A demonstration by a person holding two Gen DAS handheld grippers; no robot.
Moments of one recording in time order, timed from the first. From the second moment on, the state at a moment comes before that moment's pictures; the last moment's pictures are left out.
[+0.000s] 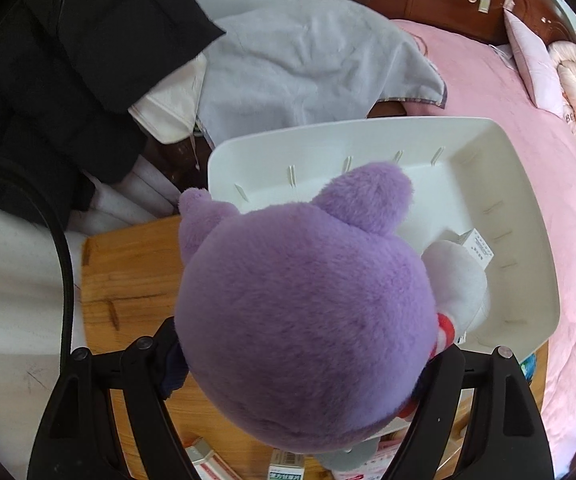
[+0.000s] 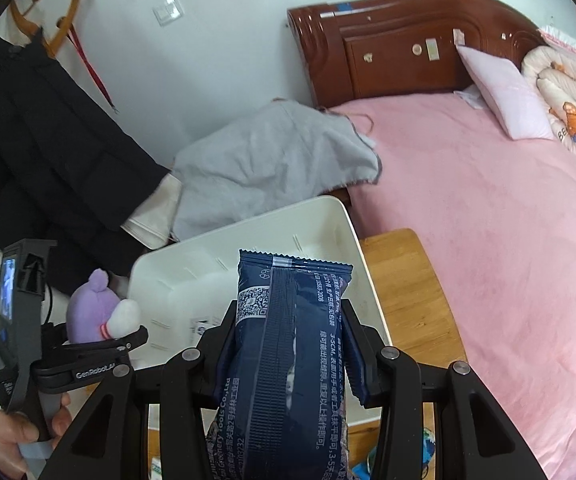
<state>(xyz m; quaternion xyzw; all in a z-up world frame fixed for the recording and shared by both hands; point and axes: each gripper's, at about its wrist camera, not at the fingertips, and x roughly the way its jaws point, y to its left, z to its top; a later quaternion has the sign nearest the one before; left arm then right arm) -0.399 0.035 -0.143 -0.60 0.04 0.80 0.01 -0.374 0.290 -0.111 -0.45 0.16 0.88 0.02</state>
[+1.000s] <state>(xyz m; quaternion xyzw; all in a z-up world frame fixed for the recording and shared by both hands) -0.380 0.022 -0.126 -0.58 -0.05 0.81 0.05 -0.369 0.268 -0.128 -0.49 0.13 0.86 -0.01</state>
